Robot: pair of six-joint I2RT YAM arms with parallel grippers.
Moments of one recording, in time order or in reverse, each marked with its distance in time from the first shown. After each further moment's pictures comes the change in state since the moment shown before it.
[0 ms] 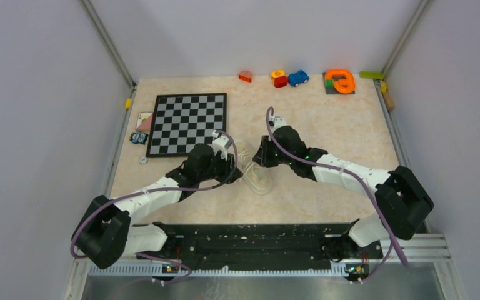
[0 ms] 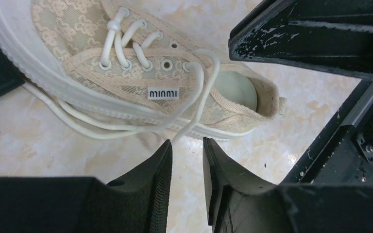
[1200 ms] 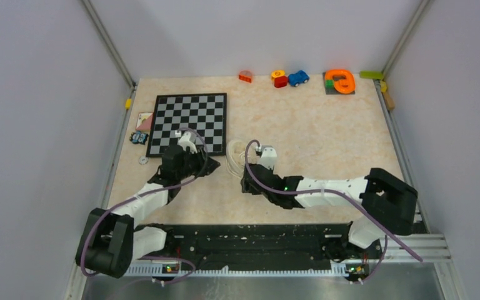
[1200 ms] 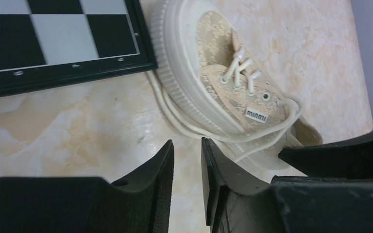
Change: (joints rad) left arm 0.338 -0.043 -0.137 0.158 0.102 -0.164; right arm 0.341 0.039 -0.088 -0.009 0.460 0.248
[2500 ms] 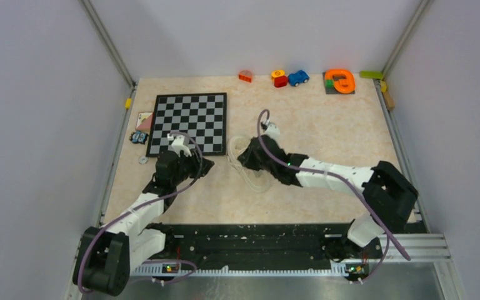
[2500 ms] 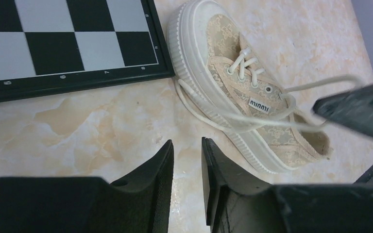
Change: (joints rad) left arm 0.043 -0.180 -0.091 -0.001 -0.080 0.032; right arm -0.119 0.092 0.176 0.034 -0.086 0.172
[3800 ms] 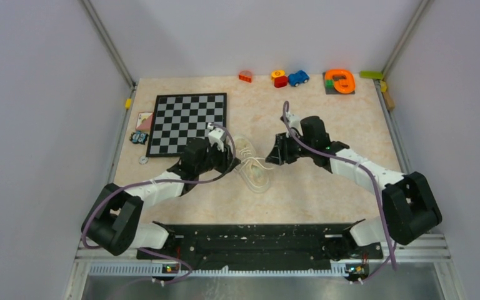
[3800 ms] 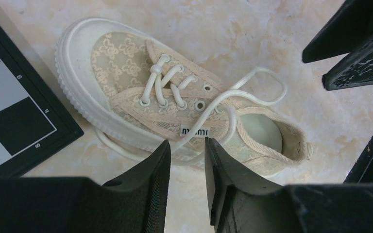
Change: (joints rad) left arm -0.276 0.344 0.224 0.077 0.003 0.210; right arm -0.529 -0.224 -0.175 -0.093 -0.841 -0.689
